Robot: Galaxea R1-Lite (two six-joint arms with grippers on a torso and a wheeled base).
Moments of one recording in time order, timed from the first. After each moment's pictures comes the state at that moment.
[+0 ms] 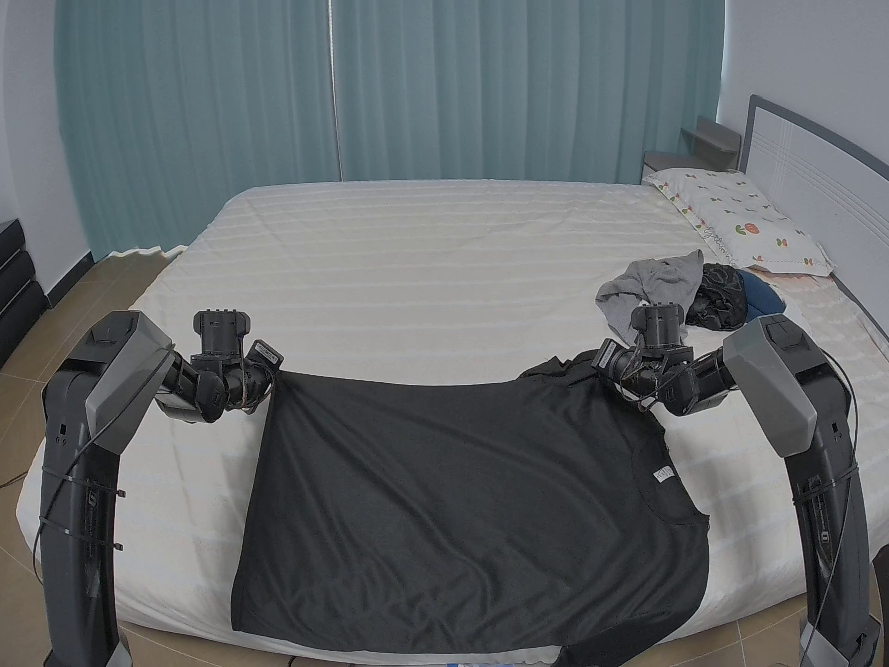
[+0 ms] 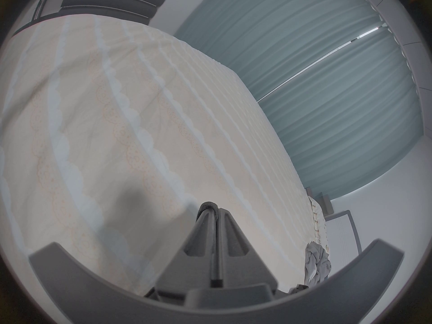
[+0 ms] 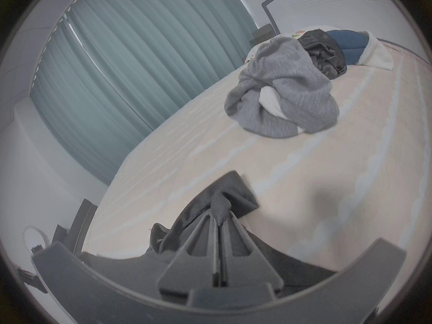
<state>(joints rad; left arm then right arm) -0.01 2.57 -1.55 -0.49 -0.05 -0.98 0.16 2.66 -1.74 -0.46 -0.01 0.64</state>
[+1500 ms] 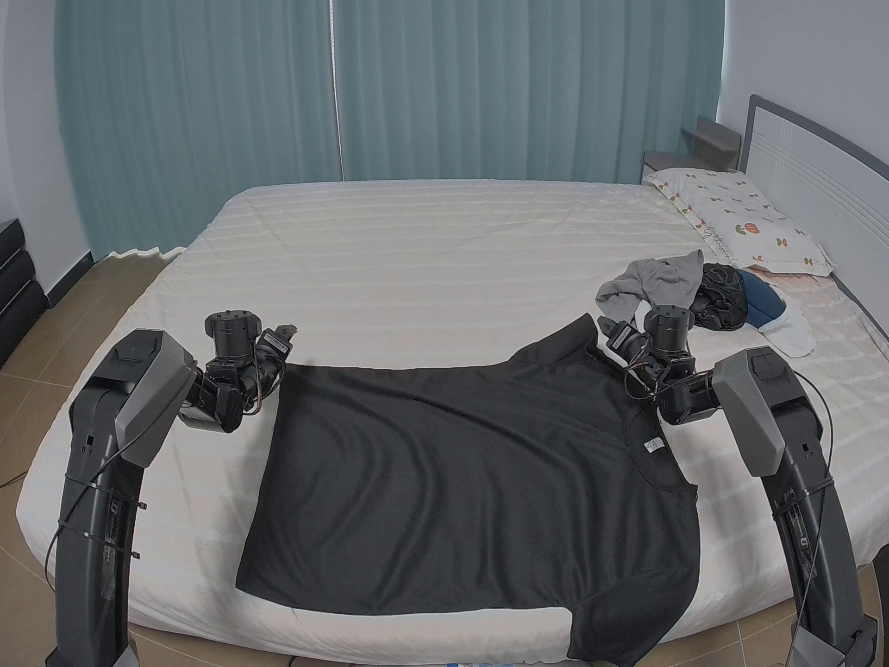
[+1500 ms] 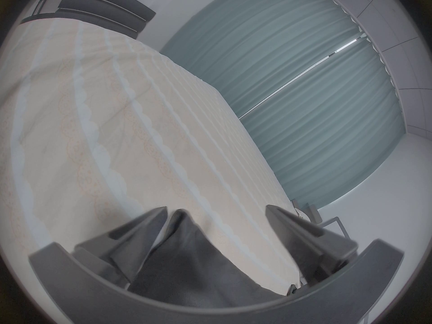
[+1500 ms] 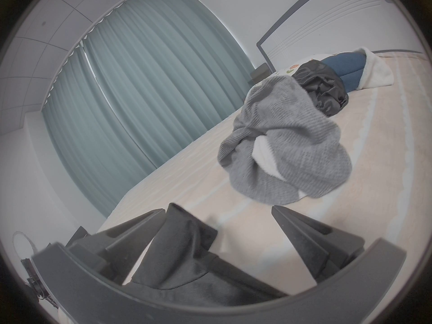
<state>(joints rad) -0.03 2.69 -1.68 -0.68 0.01 -0.98 0.10 2.86 -1.99 -0.68 -0.10 0.62</state>
